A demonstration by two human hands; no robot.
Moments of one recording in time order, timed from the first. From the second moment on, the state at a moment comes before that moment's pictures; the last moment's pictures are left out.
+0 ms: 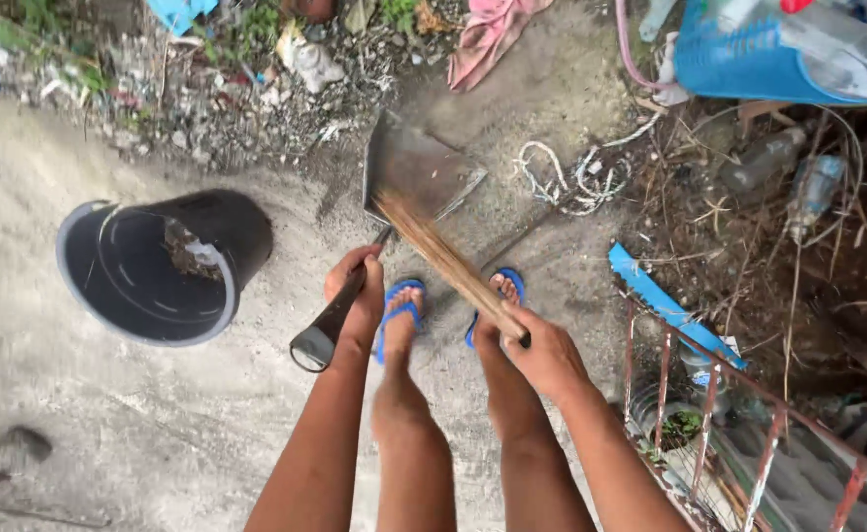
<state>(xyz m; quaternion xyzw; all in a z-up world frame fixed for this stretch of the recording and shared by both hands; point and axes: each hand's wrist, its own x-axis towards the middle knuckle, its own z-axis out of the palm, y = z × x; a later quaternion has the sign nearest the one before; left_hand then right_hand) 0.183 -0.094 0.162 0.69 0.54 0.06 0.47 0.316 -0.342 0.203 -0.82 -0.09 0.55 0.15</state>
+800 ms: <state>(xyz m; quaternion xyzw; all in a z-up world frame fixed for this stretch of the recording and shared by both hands) 0.035 -0.001 0.204 0.74 0.50 -0.06 0.44 0.192 -0.288 0.206 -0.86 0.01 0.49 0.15</state>
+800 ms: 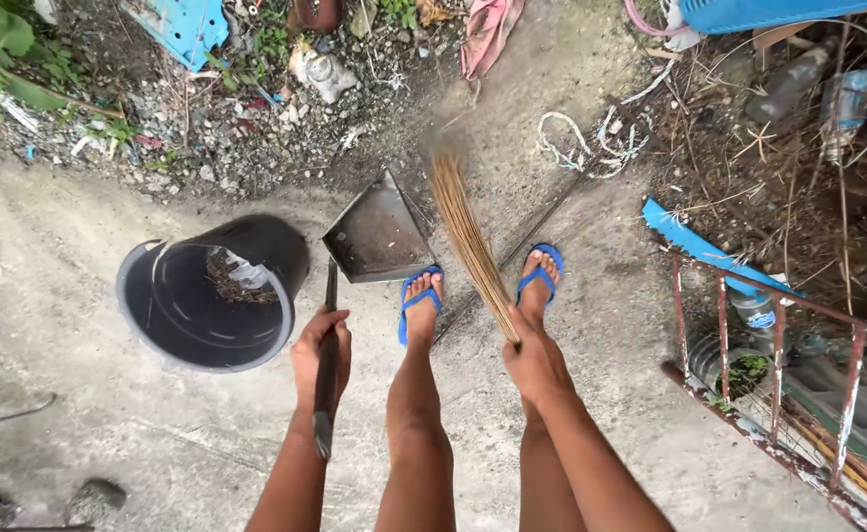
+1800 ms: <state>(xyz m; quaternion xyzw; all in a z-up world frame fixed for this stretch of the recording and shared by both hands) -0.019 0.008 0.183 0.71 0.52 0.02 0.48 0.203 -0.310 0.220 -0.92 0.12 0.36 0.14</state>
